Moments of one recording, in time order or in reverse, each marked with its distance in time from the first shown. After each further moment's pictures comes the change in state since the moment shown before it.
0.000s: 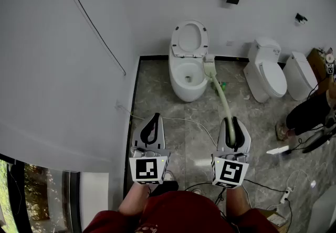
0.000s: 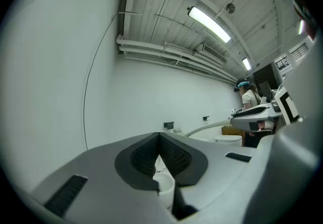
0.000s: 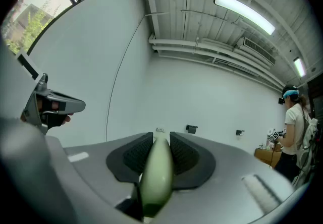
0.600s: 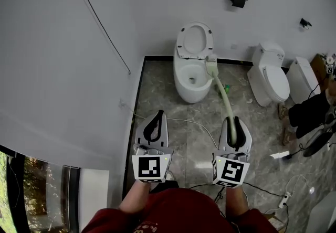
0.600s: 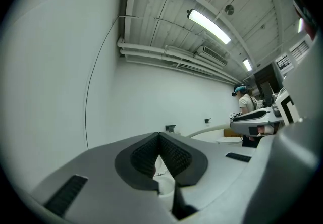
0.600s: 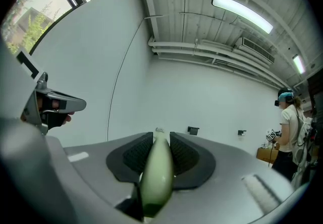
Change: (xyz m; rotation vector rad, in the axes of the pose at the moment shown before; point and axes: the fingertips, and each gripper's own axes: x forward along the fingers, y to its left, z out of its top) left arm -0.004 -0.001 0.011 -0.008 -0.031 0.010; right arm -0.001 0.002 0.005 0.014 -0.022 0.002
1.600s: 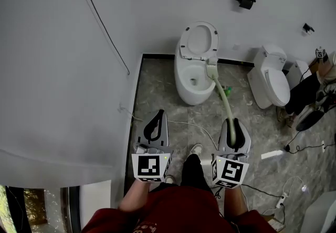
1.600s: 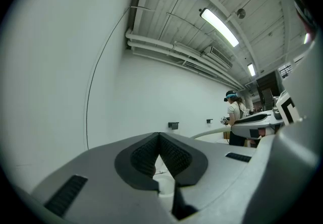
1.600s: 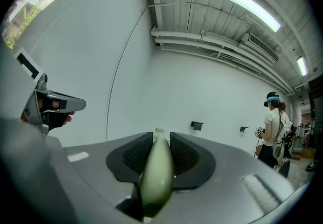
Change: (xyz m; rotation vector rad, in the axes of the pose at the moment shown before) left arm 0.055 0.083 -0.039 -0.077 0.024 -0.019; right arm 0.076 0.059 -0.021 -0.014 0.071 -0.016
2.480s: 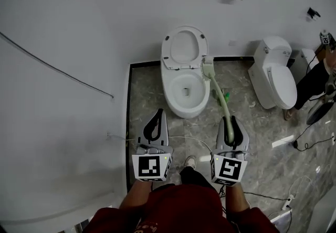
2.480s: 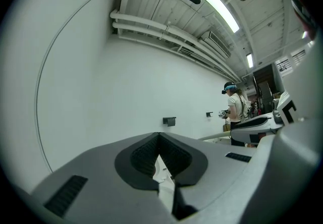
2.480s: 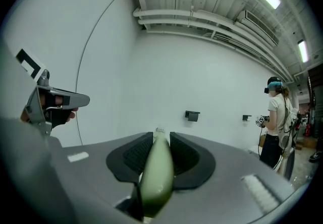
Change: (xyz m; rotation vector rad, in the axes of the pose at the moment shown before) left arm 0.268 -0.047 -0.027 0.057 0.057 -0.074; right arm 0.219 -0.119 -0.065 0.043 0.100 -0.025
